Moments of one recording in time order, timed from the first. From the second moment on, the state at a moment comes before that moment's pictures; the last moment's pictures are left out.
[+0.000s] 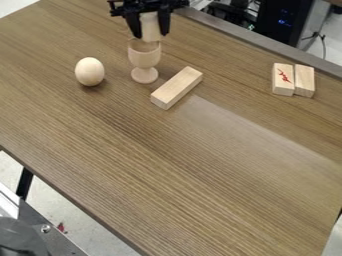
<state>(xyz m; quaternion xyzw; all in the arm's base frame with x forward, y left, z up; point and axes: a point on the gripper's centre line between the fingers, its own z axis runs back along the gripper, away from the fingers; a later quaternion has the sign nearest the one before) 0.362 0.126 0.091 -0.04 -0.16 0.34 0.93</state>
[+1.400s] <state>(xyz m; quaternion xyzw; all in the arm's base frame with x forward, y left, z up) 0.345 0.128 0.093 -0.03 -0.15 0.35 0.92</state>
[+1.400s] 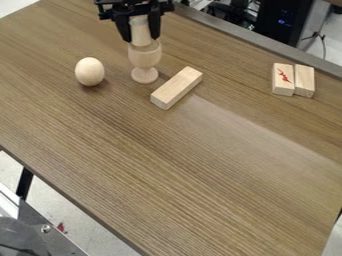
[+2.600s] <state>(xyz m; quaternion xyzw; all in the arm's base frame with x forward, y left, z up) 0.356 0.114 0.086 -0.01 -0.12 0.30 0.95</state>
